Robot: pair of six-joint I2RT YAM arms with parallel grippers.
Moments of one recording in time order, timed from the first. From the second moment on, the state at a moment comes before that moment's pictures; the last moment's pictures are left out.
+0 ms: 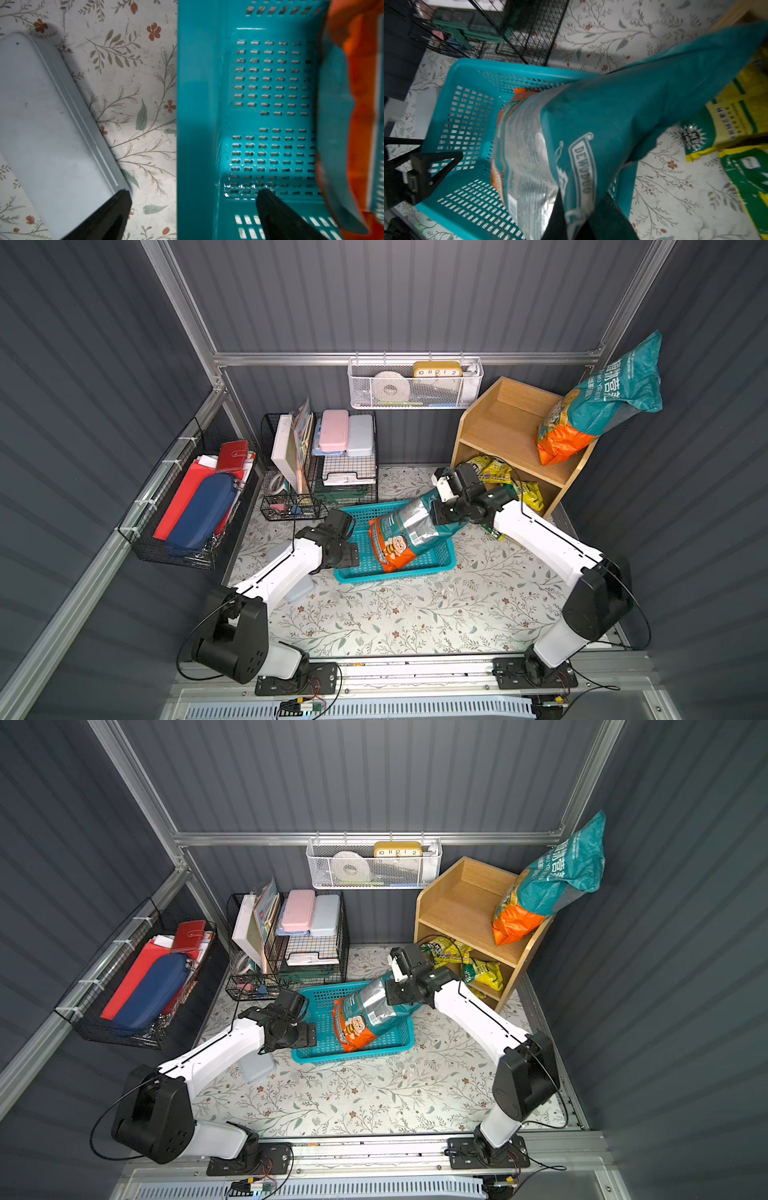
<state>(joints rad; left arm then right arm) -0.41 1.44 0.96 -0.76 -0.17 -0.44 0.53 1.61 1.49 -0.74 -0.07 0.28</state>
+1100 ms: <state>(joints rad) -0.41 1.21 0.79 -0.83 -0.31 -0.61 0.60 1.68 1.58 -0.72 0.04 0.22</state>
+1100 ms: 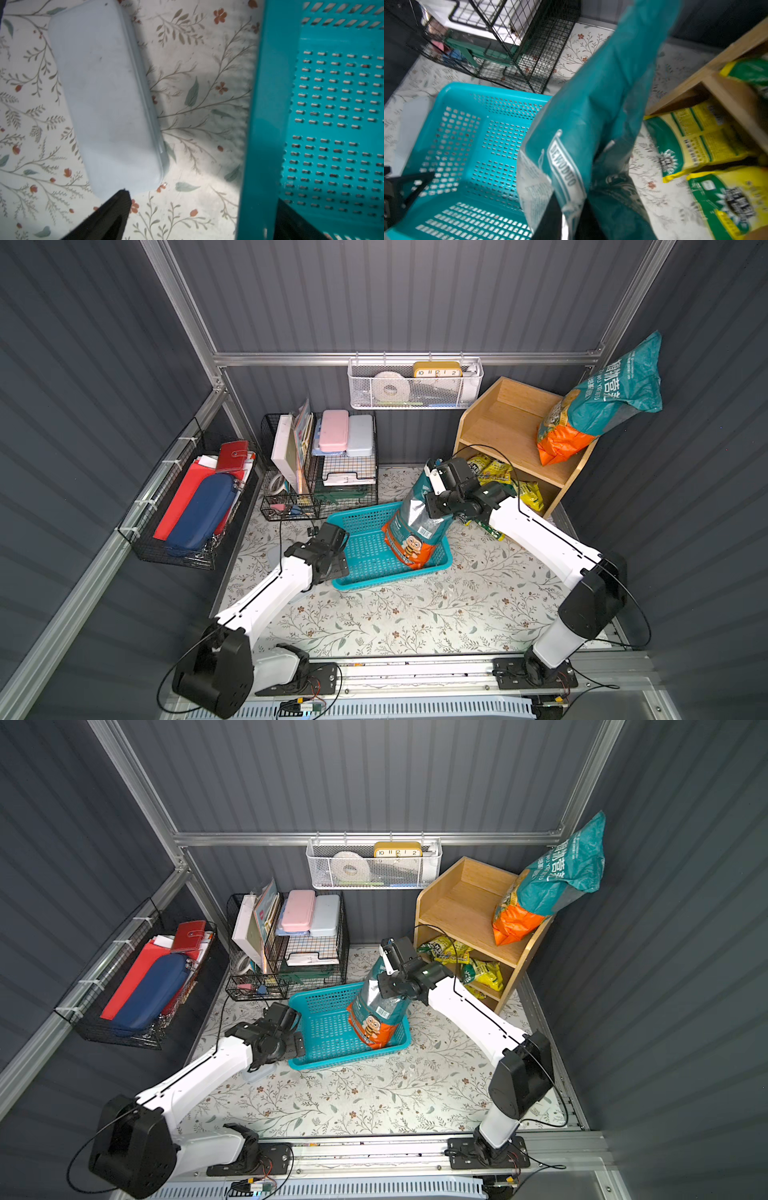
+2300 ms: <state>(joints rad) -0.48 1.22 1.10 -0.71 0.16 -0.47 -0.05 1.44 2.32 -1.10 0.47 0.17</state>
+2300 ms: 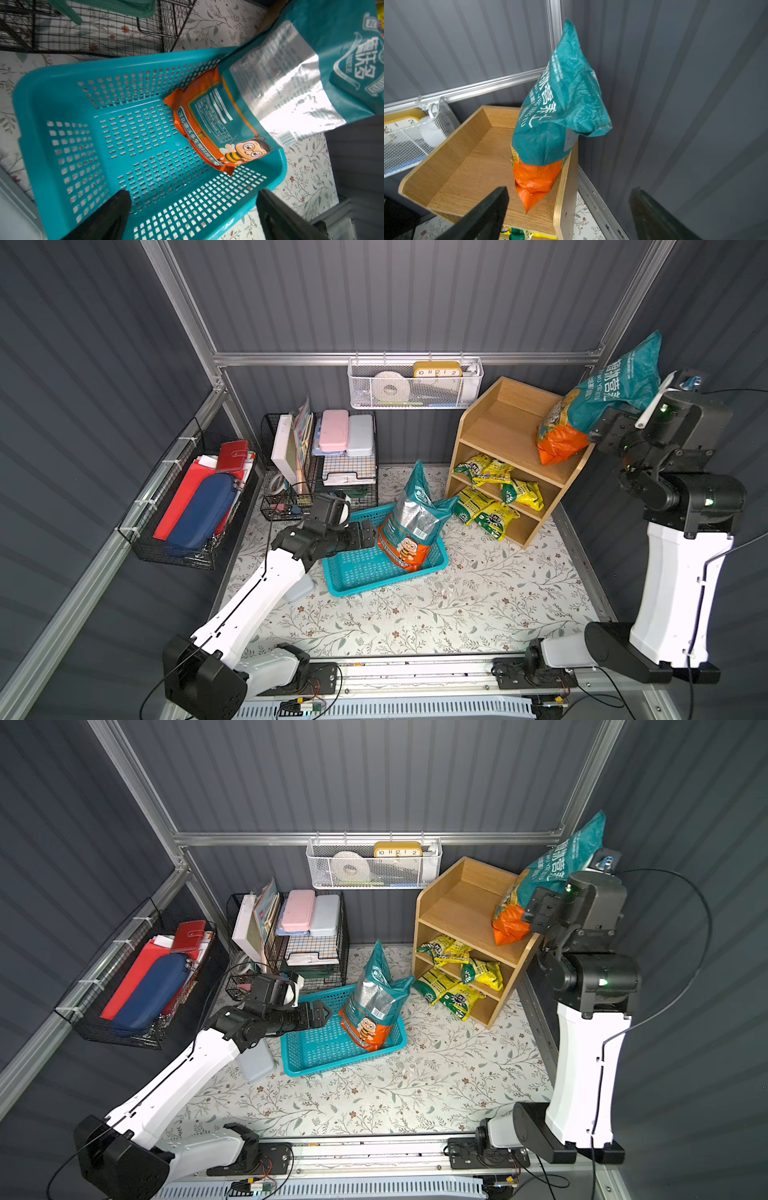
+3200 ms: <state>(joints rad) -0.51 1.25 1.11 -0.71 0.14 -0.50 -0.27 1.57 2.17 -0.74 0.00 0.37</state>
